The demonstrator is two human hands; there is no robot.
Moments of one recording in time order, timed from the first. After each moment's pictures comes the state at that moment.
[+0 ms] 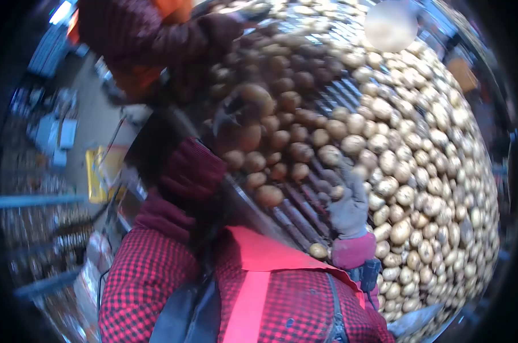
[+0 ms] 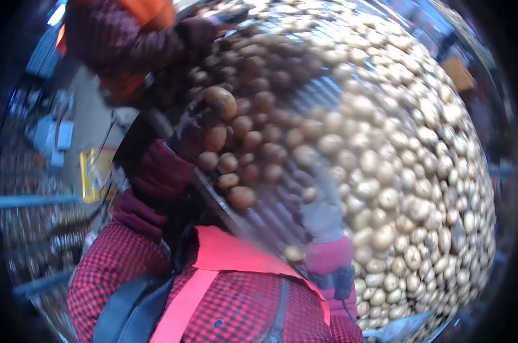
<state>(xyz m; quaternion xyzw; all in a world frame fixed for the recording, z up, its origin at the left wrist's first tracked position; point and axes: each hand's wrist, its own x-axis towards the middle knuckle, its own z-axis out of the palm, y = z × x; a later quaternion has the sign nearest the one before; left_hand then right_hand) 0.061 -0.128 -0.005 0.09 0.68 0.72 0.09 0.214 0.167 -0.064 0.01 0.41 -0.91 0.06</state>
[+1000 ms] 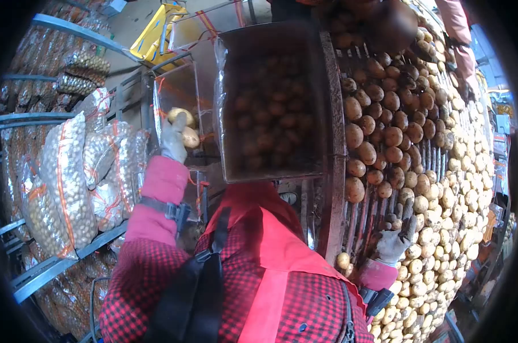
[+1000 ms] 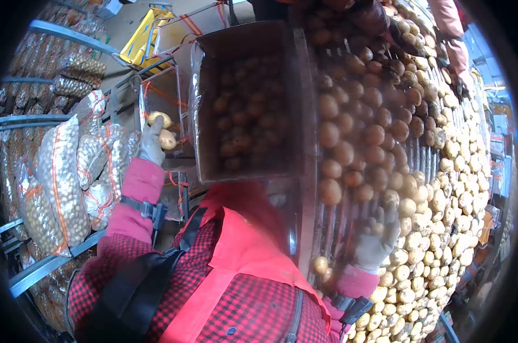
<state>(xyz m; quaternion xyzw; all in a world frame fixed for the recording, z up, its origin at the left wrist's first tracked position) 0.435 -0.403 -0.154 -0.50 0.60 0.56 -0.27 0.182 0.187 -0.077 0.09 0.28 -0.91 0.30</state>
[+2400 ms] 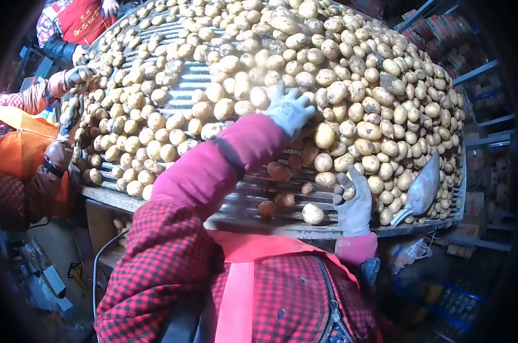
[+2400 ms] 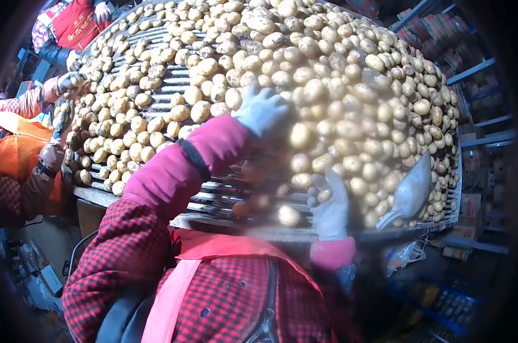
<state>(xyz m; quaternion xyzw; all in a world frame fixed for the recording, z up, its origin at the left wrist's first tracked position) 0.129 0.214 -0.043 0.66 0.74 0.14 -0.06 0.423 0.244 0.009 0.45 0.34 -0.79 -0.26</state>
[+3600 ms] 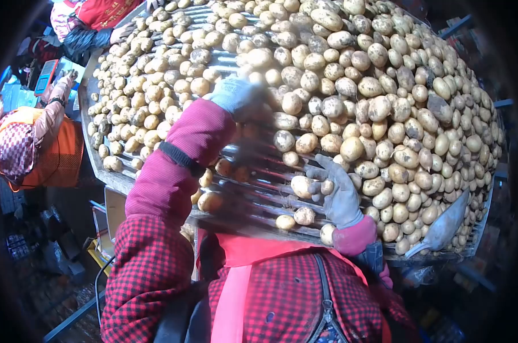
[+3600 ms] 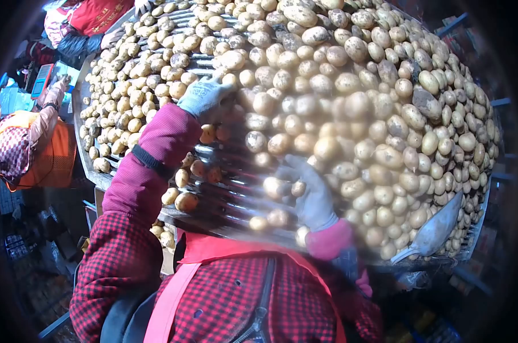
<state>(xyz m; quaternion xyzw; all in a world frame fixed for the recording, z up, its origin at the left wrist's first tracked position) 0.009 0.111 -0.003 0.50 0.85 0.11 0.12 0.313 0.251 -0.040 0.35 0.37 -0.86 0.00</state>
